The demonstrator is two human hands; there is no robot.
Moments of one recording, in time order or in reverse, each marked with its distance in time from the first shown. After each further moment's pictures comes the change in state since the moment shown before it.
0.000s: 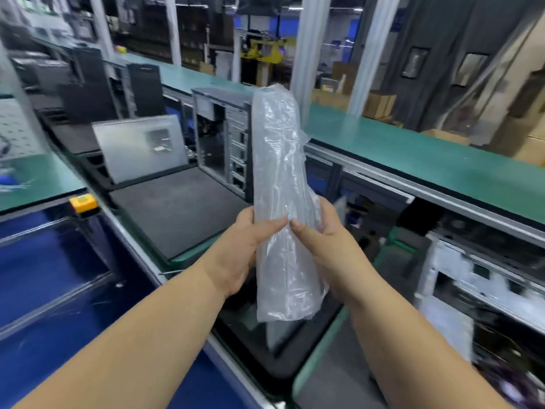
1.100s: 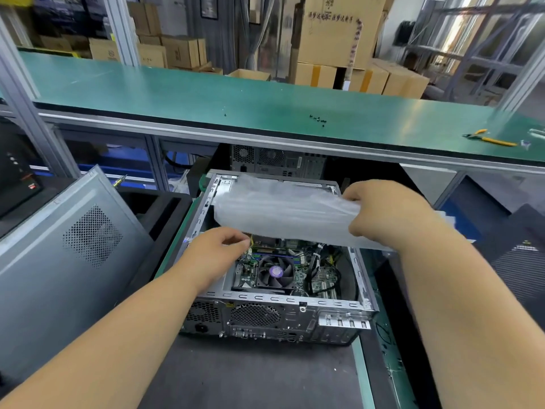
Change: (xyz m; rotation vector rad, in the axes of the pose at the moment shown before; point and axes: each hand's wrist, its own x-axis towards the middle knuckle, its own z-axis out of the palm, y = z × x) left_hand 0.052 -0.188 0.285 0.849 -0.430 0.000; right_hand -0.248 -0.041 -0.349 -1.343 0.465 0.729
